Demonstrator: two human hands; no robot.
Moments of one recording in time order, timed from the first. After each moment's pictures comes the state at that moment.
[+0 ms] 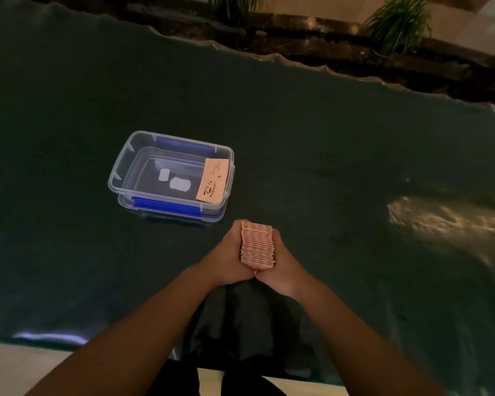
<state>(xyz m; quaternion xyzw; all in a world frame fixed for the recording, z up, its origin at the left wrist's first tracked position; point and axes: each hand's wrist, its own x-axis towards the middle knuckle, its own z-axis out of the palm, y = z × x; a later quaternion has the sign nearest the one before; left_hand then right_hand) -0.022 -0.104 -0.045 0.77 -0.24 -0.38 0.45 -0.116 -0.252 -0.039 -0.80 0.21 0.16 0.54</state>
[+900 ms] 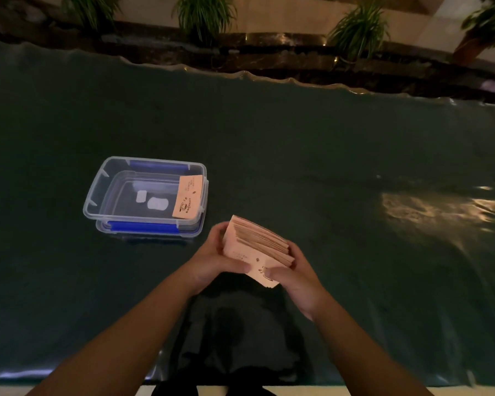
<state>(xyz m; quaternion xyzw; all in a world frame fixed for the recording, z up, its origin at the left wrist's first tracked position) -0.017 -0.115 -0.020 0.63 -0.12 -0.50 0.58 -0.169 -0.297 -0.028 -0.59 0.30 0.02 0.75</state>
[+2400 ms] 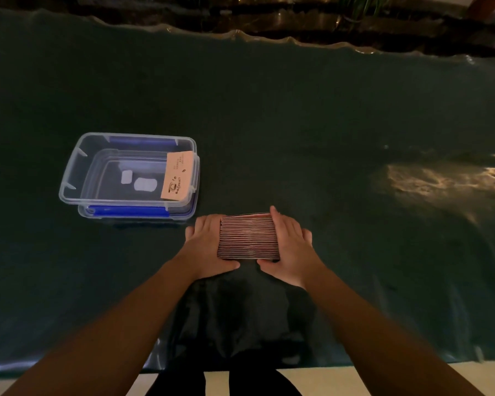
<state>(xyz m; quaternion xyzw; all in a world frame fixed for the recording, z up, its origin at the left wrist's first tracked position) -0.006 -0.119 -0.091 0.88 -0.32 -0.29 0.19 -0.150 -0.321 -0.079 -0.95 0.15 0.08 0.25</state>
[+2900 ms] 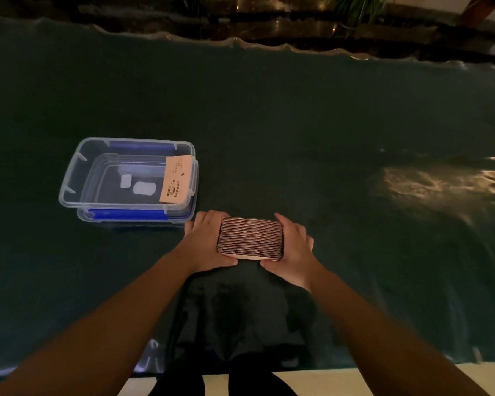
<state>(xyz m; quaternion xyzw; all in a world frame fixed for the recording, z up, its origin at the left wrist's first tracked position) 0.008 -0.123 -0.079 0.87 -0.34 -0.30 0.21 -0.154 -0.324 -0.085 -0.89 0.25 0.07 0.38</state>
